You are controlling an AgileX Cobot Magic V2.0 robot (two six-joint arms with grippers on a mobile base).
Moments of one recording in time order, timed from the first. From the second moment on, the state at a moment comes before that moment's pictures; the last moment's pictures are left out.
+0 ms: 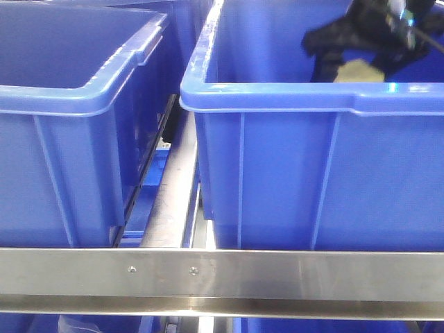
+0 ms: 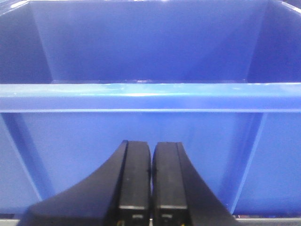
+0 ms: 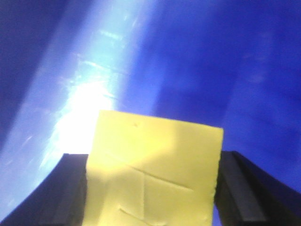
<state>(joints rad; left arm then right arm) -0.03 -0.01 0.00 0.23 0.13 -0.20 0.33 1.68 -1.23 -0.15 0.46 0.14</state>
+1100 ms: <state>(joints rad) -0.03 -0.01 0.00 0.23 0.13 -0.20 0.32 1.47 -1.07 -0.15 0.34 0.14</state>
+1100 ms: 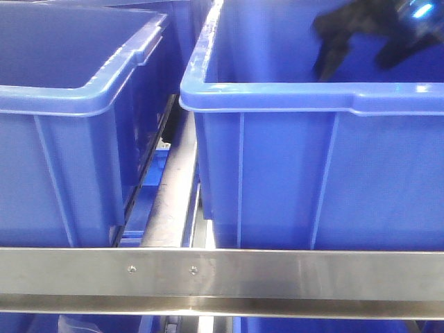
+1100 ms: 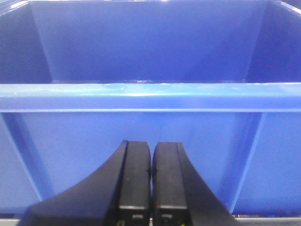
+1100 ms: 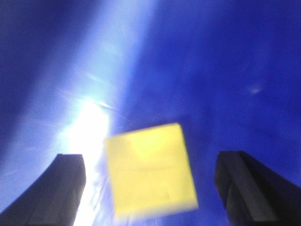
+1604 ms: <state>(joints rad) -0.03 -0.01 0.00 0.23 0.13 -0.20 0.32 0.90 -0.61 -0.15 0.19 0.14</state>
